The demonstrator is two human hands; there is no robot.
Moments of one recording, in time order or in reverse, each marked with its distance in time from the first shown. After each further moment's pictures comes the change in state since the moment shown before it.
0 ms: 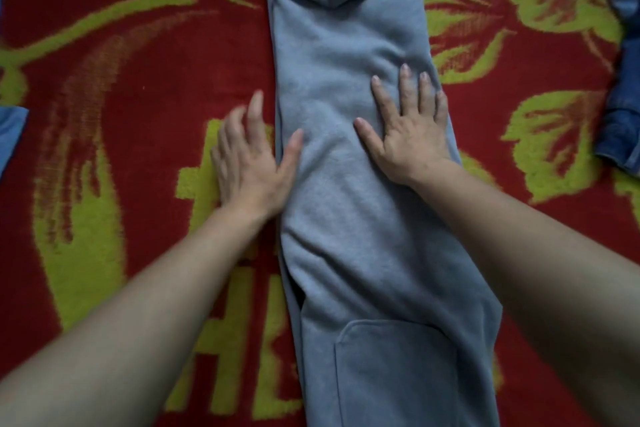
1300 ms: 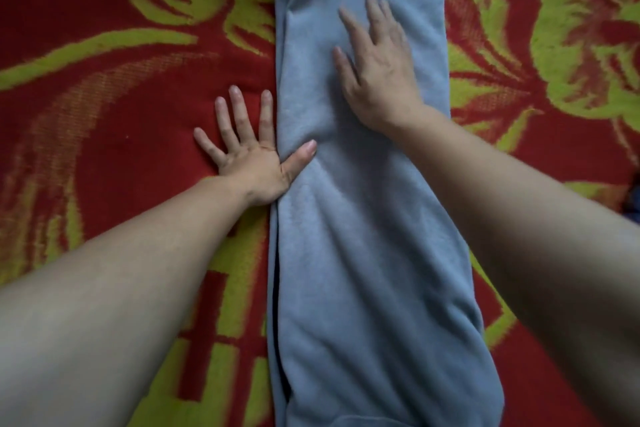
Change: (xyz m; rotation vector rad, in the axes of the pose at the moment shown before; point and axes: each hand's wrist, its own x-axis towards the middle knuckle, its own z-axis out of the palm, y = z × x) left_hand 0.125 0.002 0.025 0.235 -0.486 -0.090; right_hand 0.165 -0.048 -0.060 0.231 0.223 -0.255
